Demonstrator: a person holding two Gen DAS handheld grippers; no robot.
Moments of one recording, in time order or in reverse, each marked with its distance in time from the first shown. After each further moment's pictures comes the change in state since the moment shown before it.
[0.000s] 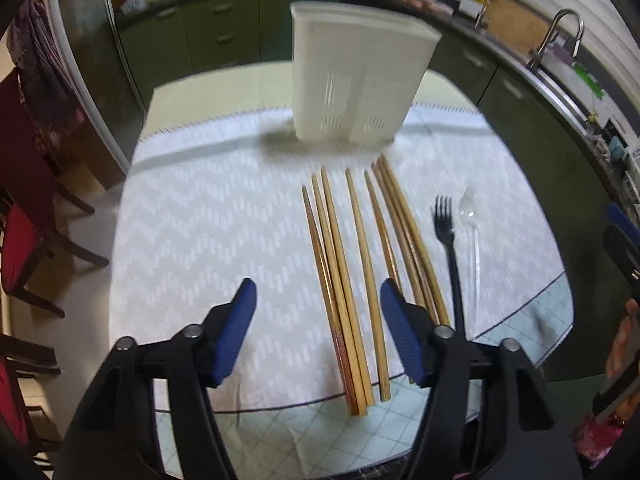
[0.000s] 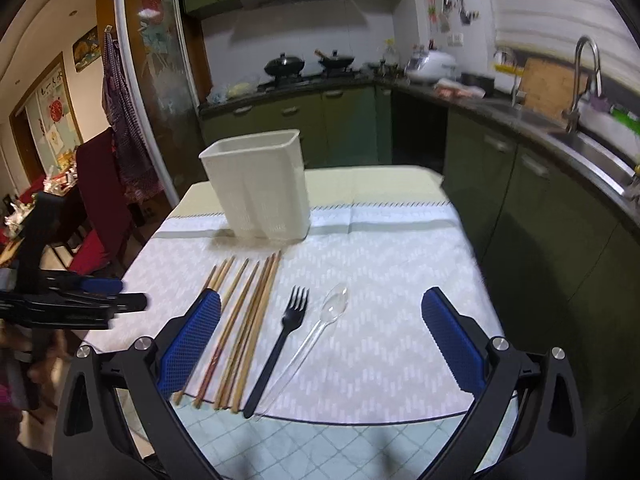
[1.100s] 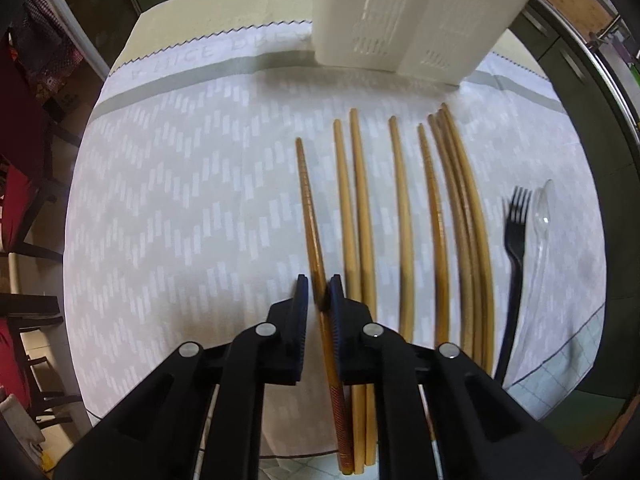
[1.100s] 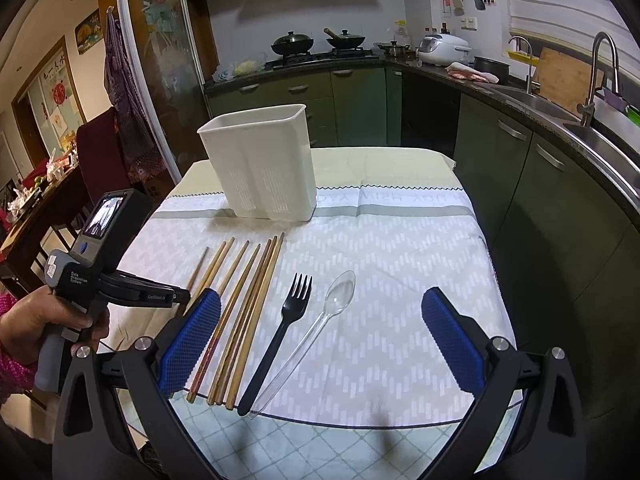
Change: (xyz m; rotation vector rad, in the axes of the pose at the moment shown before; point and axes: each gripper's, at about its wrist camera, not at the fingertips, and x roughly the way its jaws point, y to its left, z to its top) left arm 0.100 -0.006 0.035 -0.093 0.239 0.074; right arm 0.029 0.004 0.009 -0.041 0.067 0.000
